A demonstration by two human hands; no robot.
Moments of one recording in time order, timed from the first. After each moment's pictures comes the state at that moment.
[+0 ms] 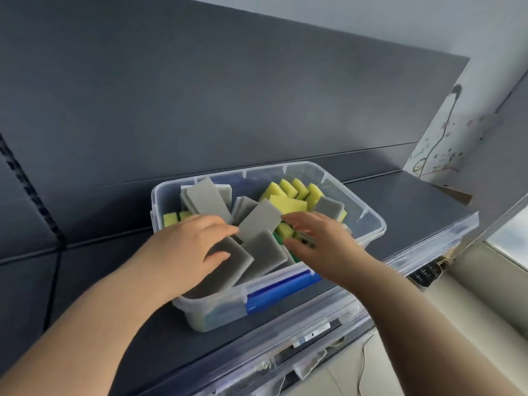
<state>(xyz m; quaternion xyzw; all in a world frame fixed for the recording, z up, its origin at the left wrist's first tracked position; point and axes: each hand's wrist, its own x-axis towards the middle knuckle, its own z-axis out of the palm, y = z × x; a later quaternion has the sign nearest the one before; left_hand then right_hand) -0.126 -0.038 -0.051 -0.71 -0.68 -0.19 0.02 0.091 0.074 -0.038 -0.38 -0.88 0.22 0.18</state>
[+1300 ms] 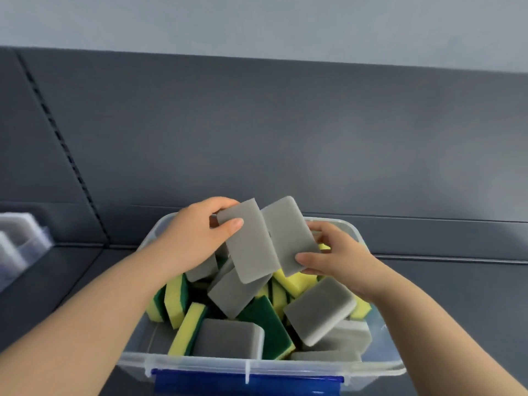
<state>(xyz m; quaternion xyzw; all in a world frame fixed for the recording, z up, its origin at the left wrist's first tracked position) -0.077 0.085 -0.008 -0.41 -0.82 -0.41 -0.06 0.094 0.272 -0.030 -0.19 -0.76 0.61 0.10</state>
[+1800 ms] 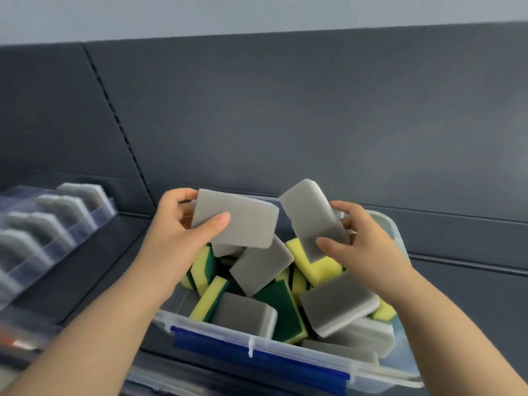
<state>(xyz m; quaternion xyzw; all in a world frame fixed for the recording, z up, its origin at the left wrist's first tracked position) -0.027 0.049 -0.021 -0.21 -0.73 -0.66 -0.02 0.097 0.280 -0.036 -0.18 -0.84 0.48 0.17</state>
